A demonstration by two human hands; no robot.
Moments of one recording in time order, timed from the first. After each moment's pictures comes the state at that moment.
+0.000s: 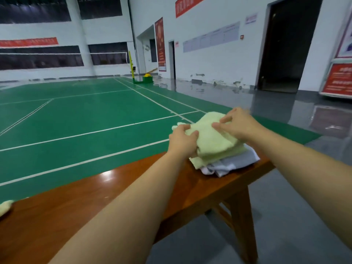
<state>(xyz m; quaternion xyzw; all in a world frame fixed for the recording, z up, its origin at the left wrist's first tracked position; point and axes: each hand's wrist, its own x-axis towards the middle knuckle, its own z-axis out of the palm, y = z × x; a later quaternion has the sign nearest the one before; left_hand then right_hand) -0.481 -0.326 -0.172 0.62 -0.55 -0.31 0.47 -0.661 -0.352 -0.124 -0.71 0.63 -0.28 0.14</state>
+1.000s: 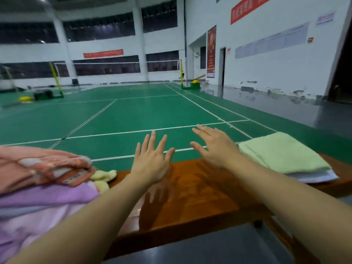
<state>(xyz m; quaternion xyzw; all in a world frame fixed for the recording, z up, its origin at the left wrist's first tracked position) -0.255 -0.176 -0.180 0.80 -0.58 0.09 0.16 -0.450 -0.294 -0.162 -0.90 0.36 -0.23 -0.07</state>
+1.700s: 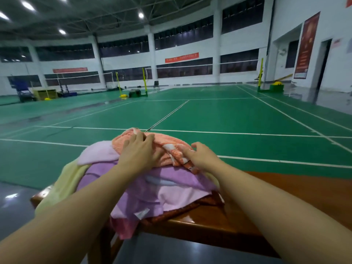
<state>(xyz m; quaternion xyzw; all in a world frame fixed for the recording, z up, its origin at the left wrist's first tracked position) -0.028 0.060 -0.132 0.90 -0.39 0.21 0.08 -0.142 -0.116 -0.162 -0.87 0.29 -0.22 0.34</state>
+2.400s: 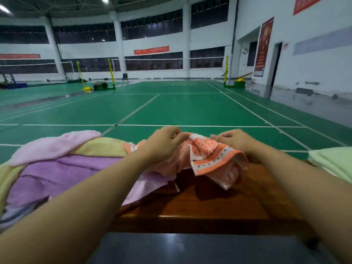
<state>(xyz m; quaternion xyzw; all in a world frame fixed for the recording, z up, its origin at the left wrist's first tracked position) -0.138 -0.059 -0.125 0.75 -0.57 0.03 0.34 -0.329 -0.226 -0.135 -0.81 0.31 -0.25 0.43</state>
